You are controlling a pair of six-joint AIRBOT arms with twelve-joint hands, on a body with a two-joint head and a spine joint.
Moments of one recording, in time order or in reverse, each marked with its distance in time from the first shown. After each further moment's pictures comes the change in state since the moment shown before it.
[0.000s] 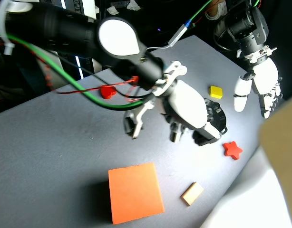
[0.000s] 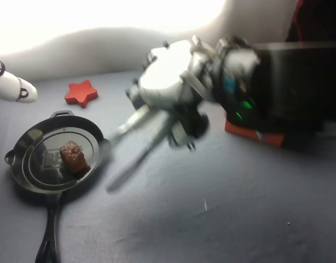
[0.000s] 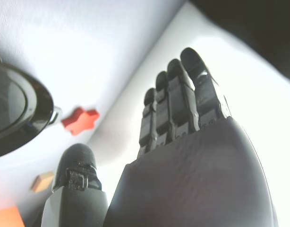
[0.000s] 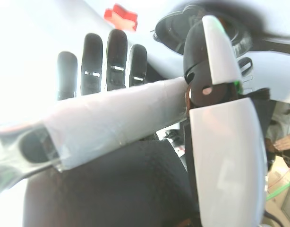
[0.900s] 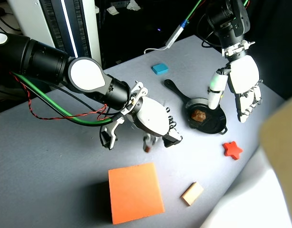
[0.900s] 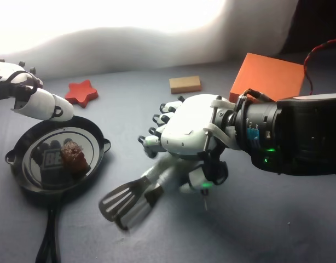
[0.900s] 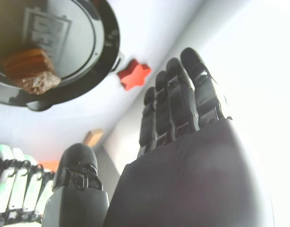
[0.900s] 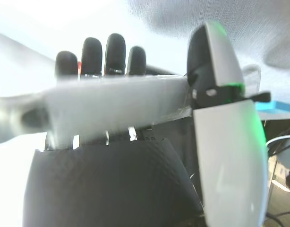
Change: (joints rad) left arm -0.040 0.053 -0.213 0.002 -0.012 0.007; right arm -0.139 0.017 0.019 -0.012 0.134 -0.031
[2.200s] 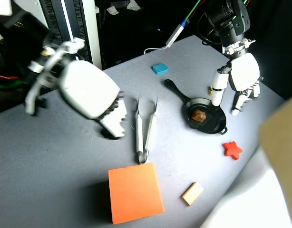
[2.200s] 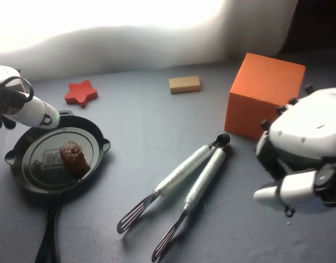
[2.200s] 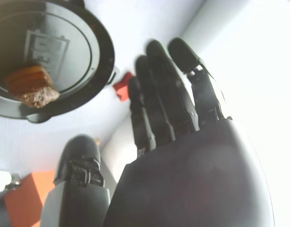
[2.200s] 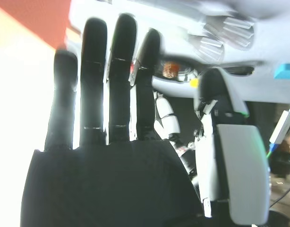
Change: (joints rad) left arm 0.010 0.014 -0.011 -0.009 -0.021 0.011; right arm 0.140 0.615 -0.636 0.029 -0.380 0.208
